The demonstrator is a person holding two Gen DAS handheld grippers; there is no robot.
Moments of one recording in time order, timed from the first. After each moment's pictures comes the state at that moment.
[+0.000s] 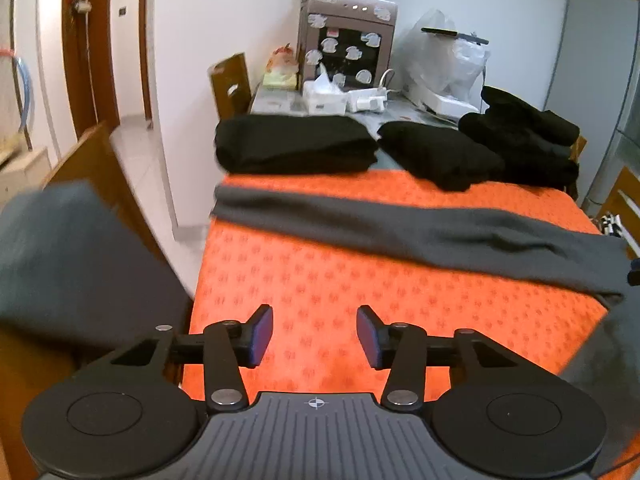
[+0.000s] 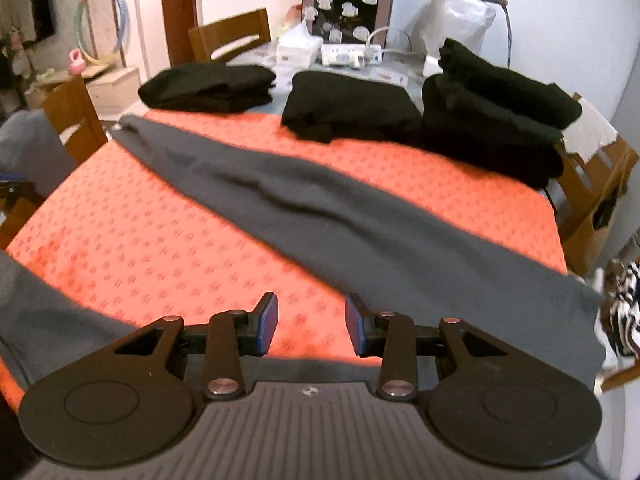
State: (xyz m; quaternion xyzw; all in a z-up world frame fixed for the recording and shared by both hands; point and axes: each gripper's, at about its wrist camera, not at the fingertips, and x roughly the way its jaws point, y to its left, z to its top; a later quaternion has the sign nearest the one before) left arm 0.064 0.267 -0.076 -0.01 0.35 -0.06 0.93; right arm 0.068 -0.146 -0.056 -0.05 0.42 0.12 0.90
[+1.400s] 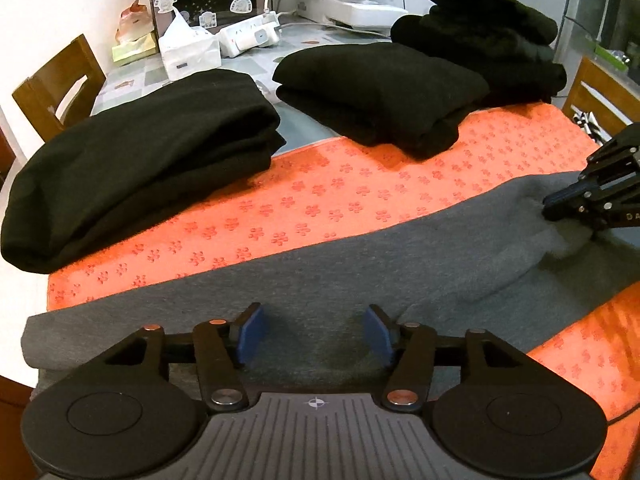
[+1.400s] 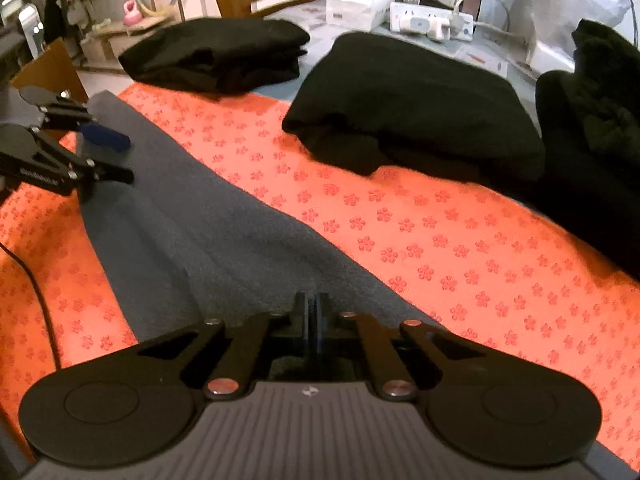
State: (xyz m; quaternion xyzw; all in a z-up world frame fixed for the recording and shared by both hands) left arm 0.279 0.175 -0.149 0.09 0.44 -0.20 0.87; right arm 0.281 -0.111 -0.136 -0.09 0.46 0.22 0.86
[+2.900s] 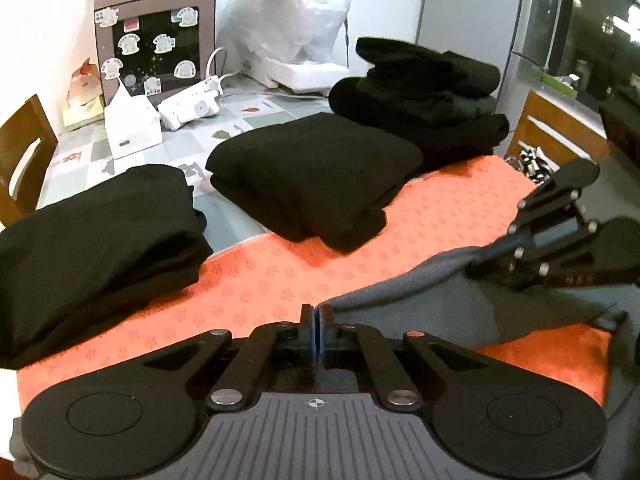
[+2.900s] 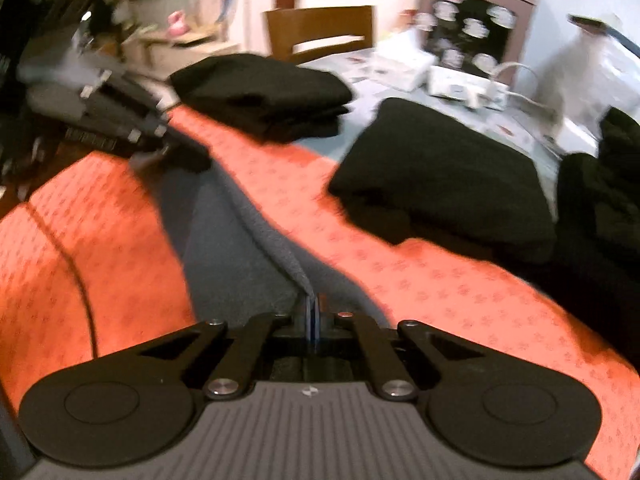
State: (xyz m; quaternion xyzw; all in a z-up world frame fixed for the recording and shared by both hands) left arm 0.298 0.134 -0.110 0.08 0.37 -0.27 0.88; right arm 0.285 -0.101 -0.108 -0.11 0.40 0.26 0.87
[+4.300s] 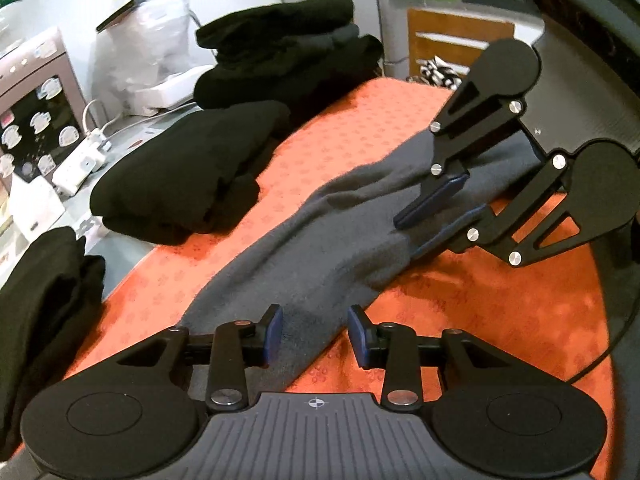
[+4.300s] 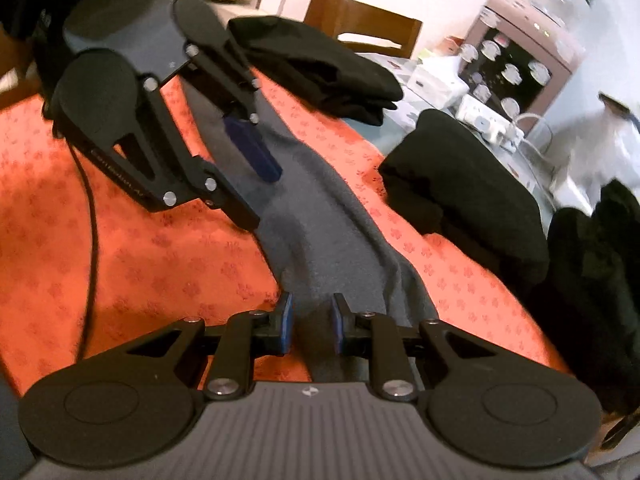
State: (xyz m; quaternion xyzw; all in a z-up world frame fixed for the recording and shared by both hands) left arm 0.244 0.071 -0.149 0.25 0.32 -0.37 0.83; right arm 0.213 -0.050 -0.133 -0.28 0.37 0.26 0.85
